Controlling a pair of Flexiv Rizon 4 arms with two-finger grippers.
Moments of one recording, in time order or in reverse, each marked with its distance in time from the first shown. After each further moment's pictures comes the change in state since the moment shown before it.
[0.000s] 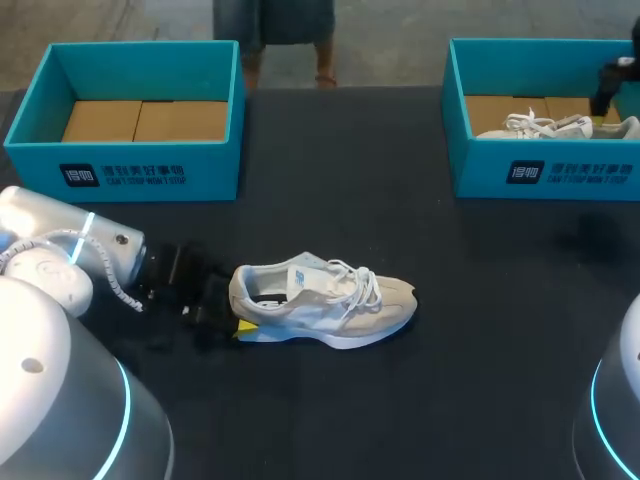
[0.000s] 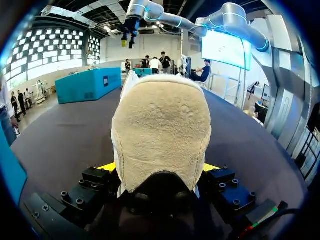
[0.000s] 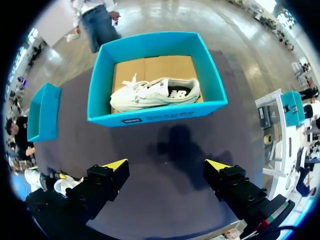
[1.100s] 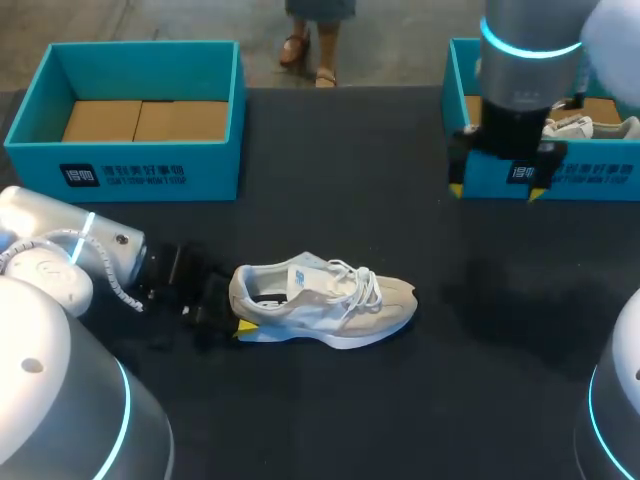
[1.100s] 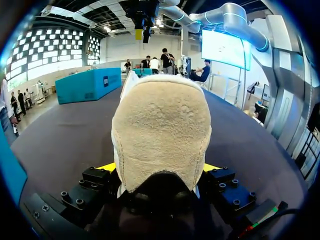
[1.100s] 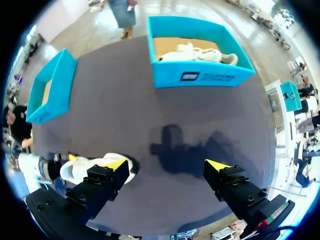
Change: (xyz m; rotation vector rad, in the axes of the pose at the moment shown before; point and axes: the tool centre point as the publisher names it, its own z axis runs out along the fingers) left arm 0.000 0.000 0.000 0.000 0.000 0.000; right arm 0.180 -0.140 -0.003 0.019 -0.044 -0.024
